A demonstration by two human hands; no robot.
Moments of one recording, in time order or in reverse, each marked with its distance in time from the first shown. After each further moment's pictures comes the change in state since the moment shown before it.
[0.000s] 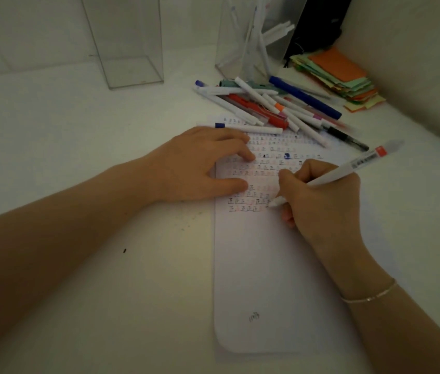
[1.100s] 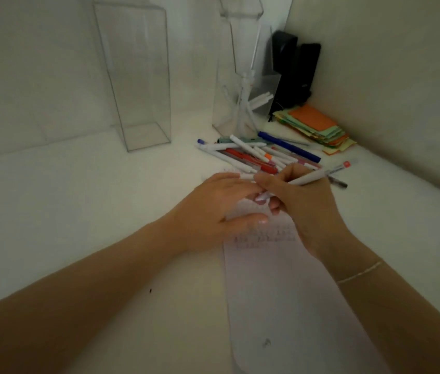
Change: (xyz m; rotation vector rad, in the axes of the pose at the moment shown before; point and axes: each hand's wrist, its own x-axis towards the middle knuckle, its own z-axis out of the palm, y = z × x) left_hand -0.002 0.026 -0.004 -0.155 0.314 0.230; right_hand 0.026 -0.036 0.002 0.373 -0.159 0.093
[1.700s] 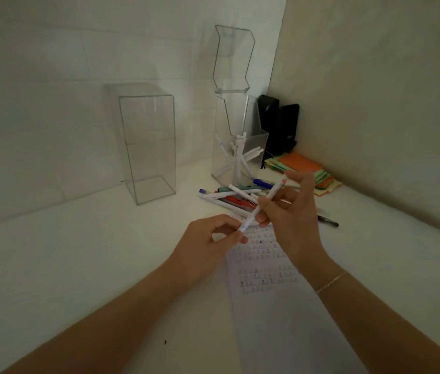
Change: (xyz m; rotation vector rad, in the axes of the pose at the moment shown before) left_hand 0.000 -0.011 -0.010 -0.423 0.165 -0.417; right_hand 0.019 -0.016 0.017 -0.024 0.158 -0.295
